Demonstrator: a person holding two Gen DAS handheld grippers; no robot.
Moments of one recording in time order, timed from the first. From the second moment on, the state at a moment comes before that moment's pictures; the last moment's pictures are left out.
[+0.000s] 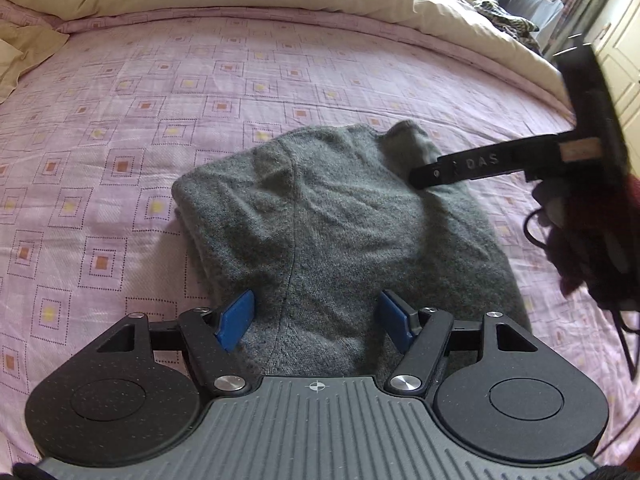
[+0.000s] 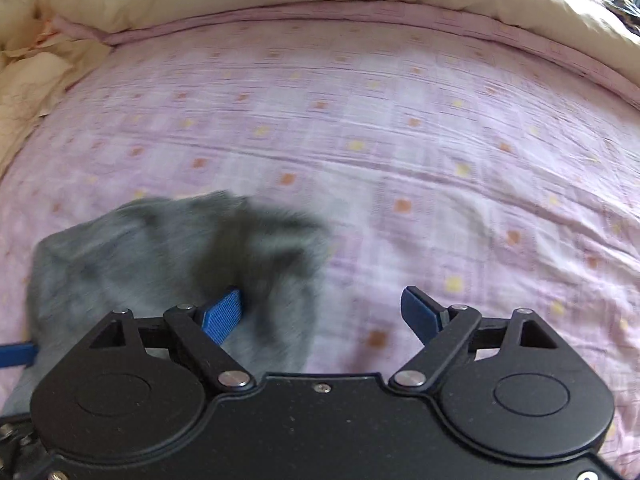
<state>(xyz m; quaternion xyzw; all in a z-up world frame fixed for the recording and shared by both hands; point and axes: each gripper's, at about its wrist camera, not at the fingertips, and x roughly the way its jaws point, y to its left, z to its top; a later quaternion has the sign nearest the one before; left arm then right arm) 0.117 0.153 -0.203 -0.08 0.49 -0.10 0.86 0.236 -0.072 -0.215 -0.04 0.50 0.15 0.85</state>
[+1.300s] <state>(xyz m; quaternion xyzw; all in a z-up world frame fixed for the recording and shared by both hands) 0.140 0.215 -0.220 -0.24 0.51 -0.06 0.83 0.092 -0.110 -0.225 0.19 0.55 0.27 0.76</state>
